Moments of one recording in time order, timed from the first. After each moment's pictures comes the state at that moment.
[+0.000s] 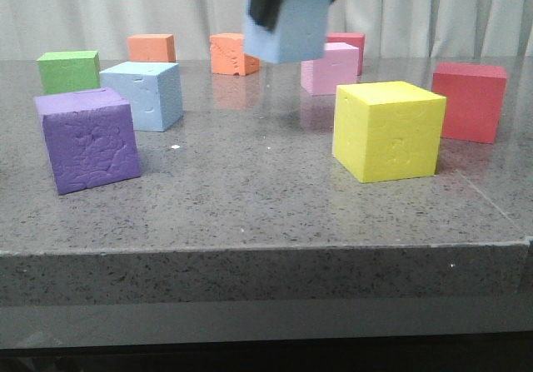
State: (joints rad) left arm 0.05 0.53 -0.56 -0.05 0.12 -0.01; right arm 0.49 1.93 -1.95 0.17 1.09 -0.08
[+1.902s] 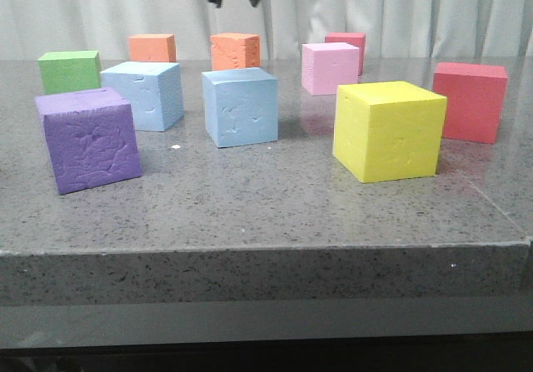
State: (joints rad) left arm 0.05 0.53 -0.56 -0.05 0.12 -0.01; right arm 0.63 1.96 -2.10 0.01 1.17 0.33
